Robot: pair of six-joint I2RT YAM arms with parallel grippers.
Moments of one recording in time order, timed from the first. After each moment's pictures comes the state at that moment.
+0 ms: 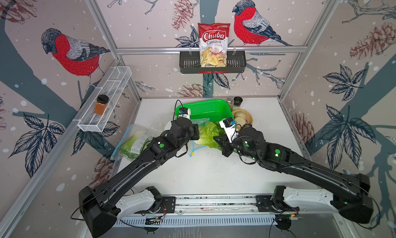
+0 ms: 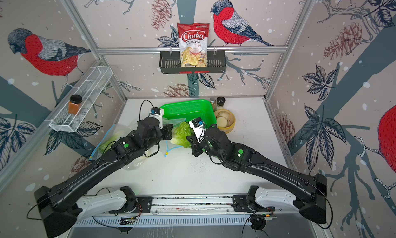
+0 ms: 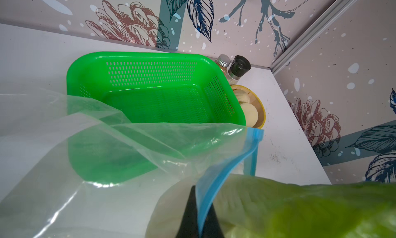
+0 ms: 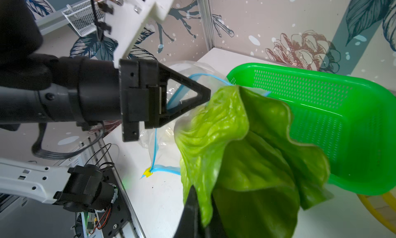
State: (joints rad) left arm -0.74 1.10 1.06 -0.47 -0.23 -0.57; right arm 1.10 1.11 1.06 -0.32 0.09 0.28
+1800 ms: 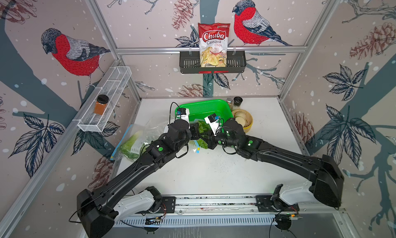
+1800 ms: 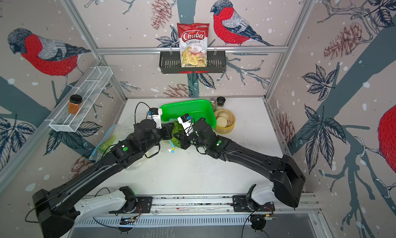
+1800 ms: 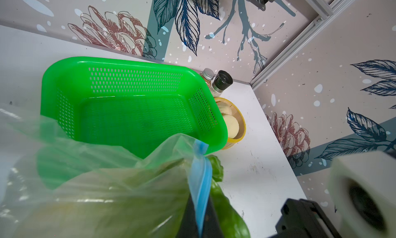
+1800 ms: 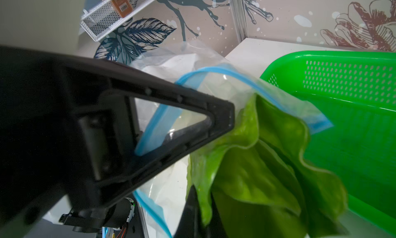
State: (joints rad) left arm -0.74 1.06 0.98 -0.32 -0.18 -0.63; right arm 0.97 1.41 1.03 0.03 -0.22 0.34
